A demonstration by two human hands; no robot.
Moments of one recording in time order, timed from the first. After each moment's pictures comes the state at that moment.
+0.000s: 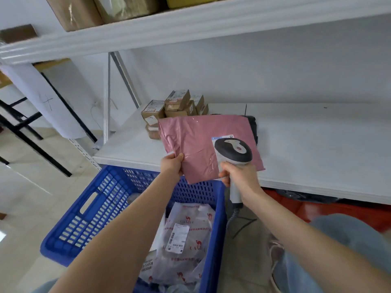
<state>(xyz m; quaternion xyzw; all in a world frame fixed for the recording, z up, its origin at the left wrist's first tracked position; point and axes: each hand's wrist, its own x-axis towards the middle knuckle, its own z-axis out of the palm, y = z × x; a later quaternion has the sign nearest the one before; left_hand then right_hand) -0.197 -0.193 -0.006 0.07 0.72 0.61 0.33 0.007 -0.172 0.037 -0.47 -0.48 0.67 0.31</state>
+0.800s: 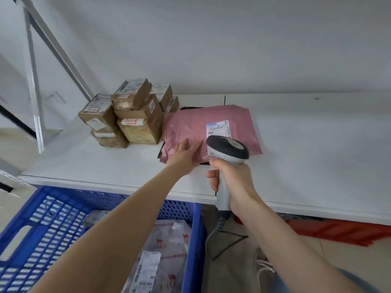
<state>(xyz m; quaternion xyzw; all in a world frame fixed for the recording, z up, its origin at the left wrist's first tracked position) -0.201 -0.018 -0.081 0.57 0.81 -0.01 0.15 -0.019 -0.056 0.003 -0.52 -0.37 0.70 0.32</state>
